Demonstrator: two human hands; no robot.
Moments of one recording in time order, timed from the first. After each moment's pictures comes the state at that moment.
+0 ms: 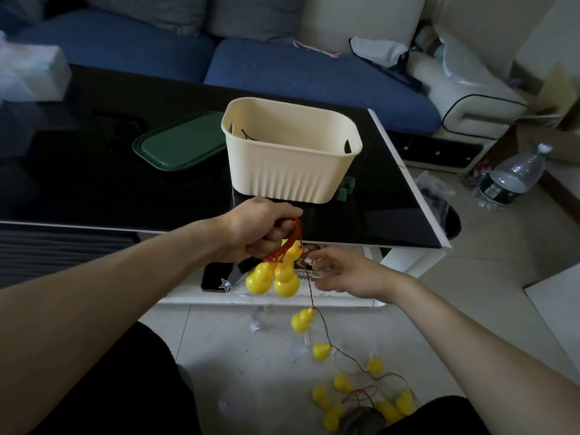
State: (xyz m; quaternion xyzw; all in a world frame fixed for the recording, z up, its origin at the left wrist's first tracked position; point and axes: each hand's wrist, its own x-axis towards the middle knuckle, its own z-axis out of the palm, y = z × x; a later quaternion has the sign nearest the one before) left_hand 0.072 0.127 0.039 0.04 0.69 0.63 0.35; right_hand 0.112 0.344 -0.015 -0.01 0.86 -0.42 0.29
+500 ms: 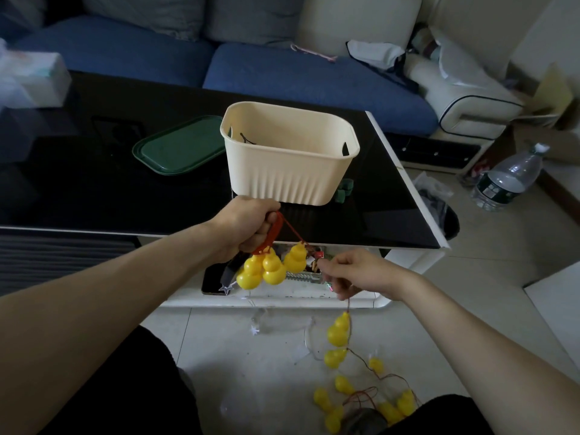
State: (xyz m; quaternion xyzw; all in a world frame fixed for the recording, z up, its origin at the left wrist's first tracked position) left_hand 0.066 0.122 0.036 -0.05 0.72 0.65 0.25; right_hand 0.112 0.354 -0.009 0.03 0.84 -0.45 0.29
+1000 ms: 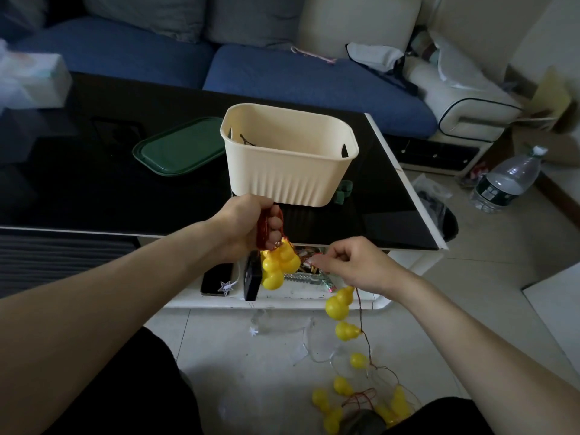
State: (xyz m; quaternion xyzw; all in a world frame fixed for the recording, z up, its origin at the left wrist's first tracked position) left_hand 0.065 0.127 0.039 -0.10 0.60 0.74 0.29; right_hand 0.118 0.340 0.011 -0.02 0.89 -0.43 0.16
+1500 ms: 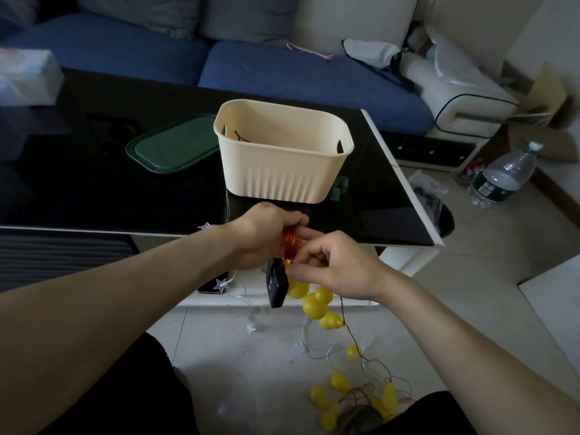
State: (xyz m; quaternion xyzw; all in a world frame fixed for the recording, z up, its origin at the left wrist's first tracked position) left_hand 0.081 0.155 0.036 -0.02 0.60 0.73 0.34; right_hand 0.134 0.313 0.032 -0.15 0.87 -0.44 0.16
